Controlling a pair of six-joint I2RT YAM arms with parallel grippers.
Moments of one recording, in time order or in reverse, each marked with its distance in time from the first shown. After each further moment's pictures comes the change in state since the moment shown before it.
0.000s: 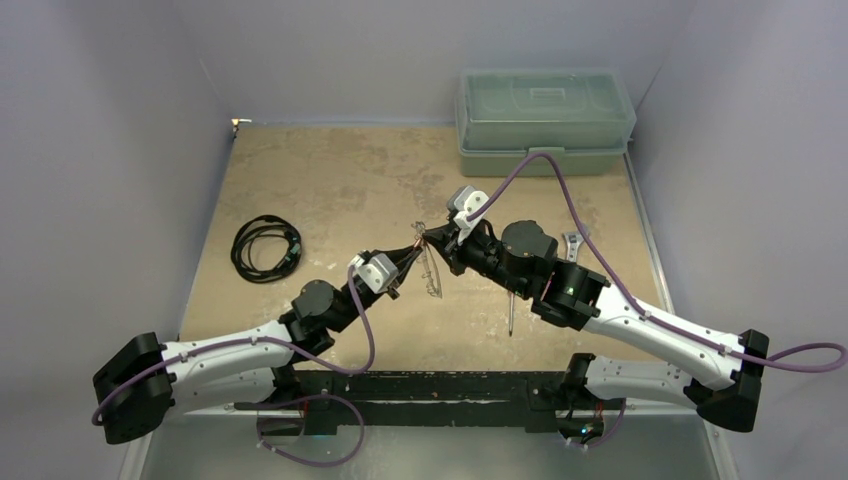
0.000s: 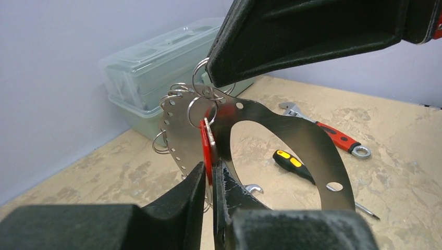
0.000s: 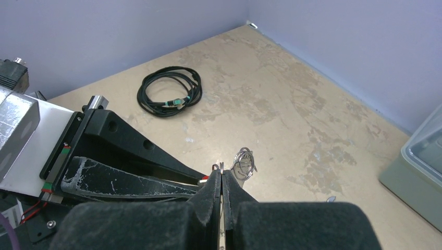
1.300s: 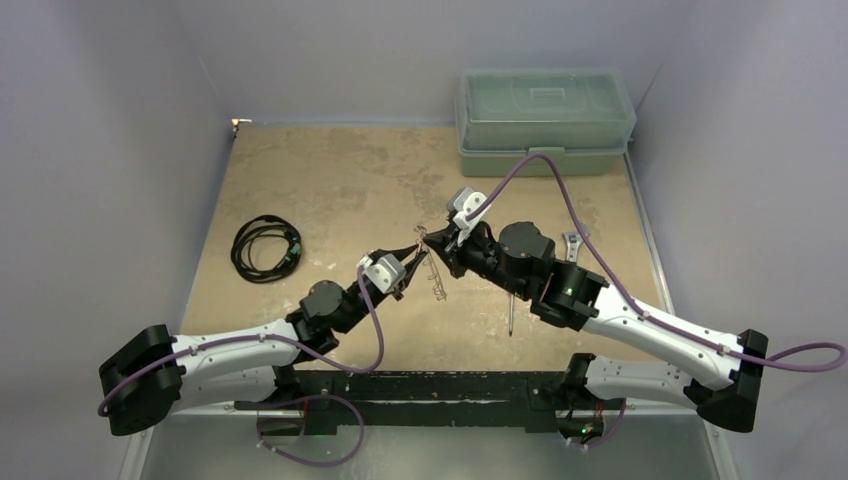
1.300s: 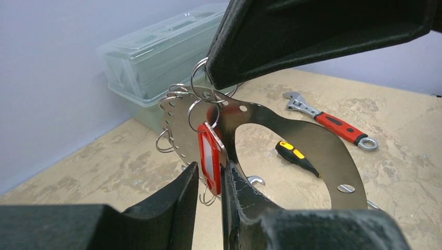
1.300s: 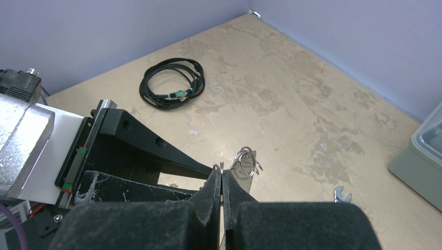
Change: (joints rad) left arm -0.021 0.058 0.001 0.018 -0.047 0.008; right arm 0.000 -0.001 -0.014 -0.016 -0.003 0.034
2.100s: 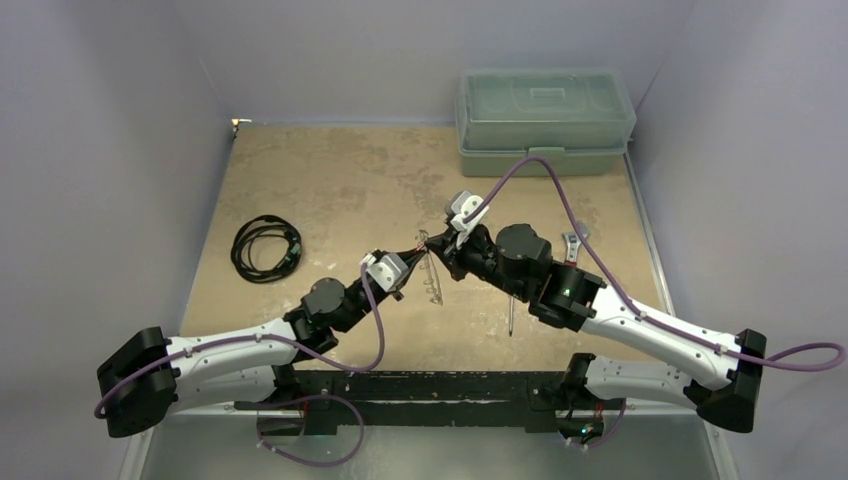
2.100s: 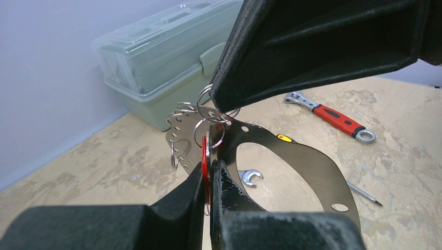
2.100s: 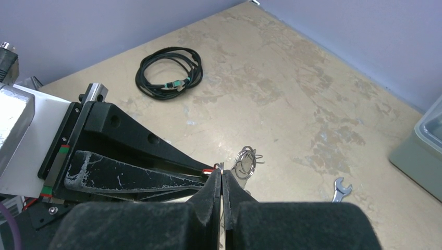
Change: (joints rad) left arm -0.006 -0.021 0.028 -0.081 0.000 -0.001; right arm -0.004 0.000 -0.023 -0.008 0.000 0.003
